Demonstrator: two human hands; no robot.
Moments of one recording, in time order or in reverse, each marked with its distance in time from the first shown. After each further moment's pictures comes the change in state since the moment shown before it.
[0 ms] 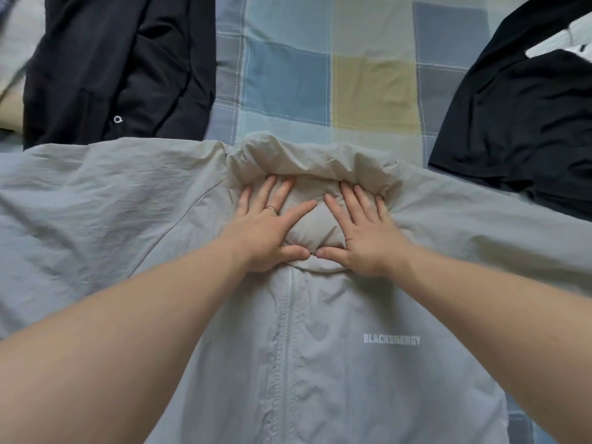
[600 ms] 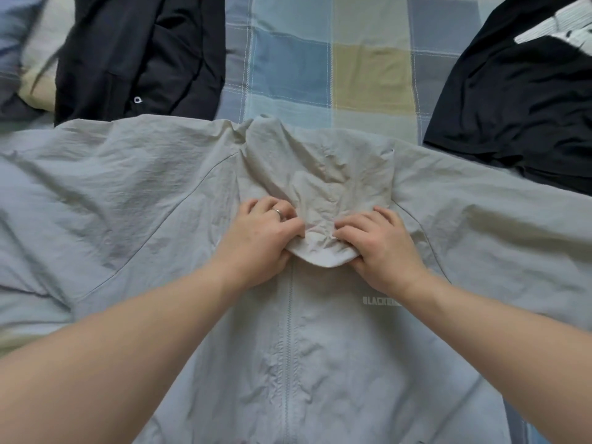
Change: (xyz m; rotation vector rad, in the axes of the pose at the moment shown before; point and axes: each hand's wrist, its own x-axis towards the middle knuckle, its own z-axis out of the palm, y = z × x) left_hand -0.087 0.039 0.002 -0.002 0.361 0.142; right_hand -0.088 -0.029 0.015 0.080 0.579 -0.260
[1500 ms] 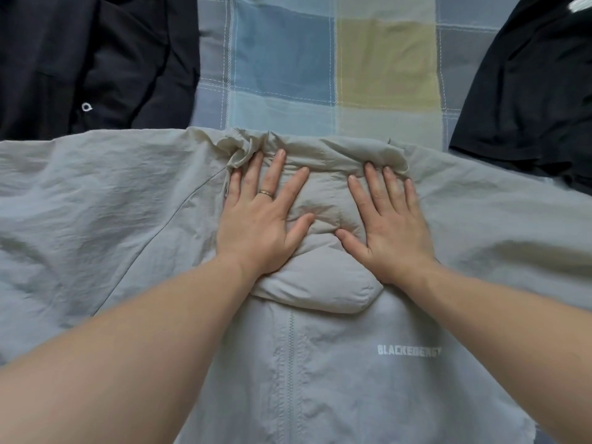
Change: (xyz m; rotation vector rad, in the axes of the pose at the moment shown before) left_hand 0.077 -0.046 0.050 0.130 0.041 -0.267; right_hand 0.053 0.062 0.048 -0.219 -0.213 0.283
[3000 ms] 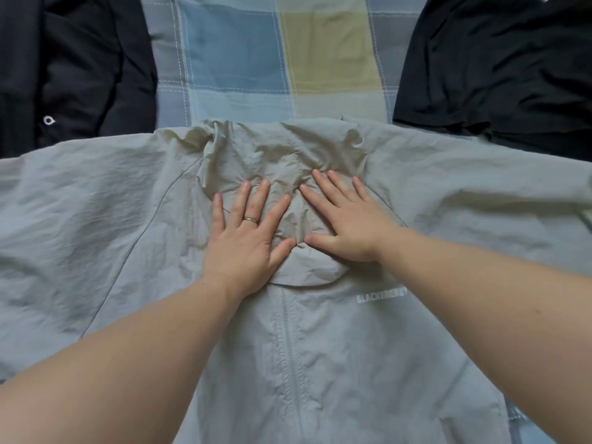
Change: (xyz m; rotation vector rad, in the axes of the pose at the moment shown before) left_hand -0.052 0.009 -0.017 -0.011 -0.174 0.130; right_hand -0.023 -0.022 -0.037 0.163 -0.354 -0.032
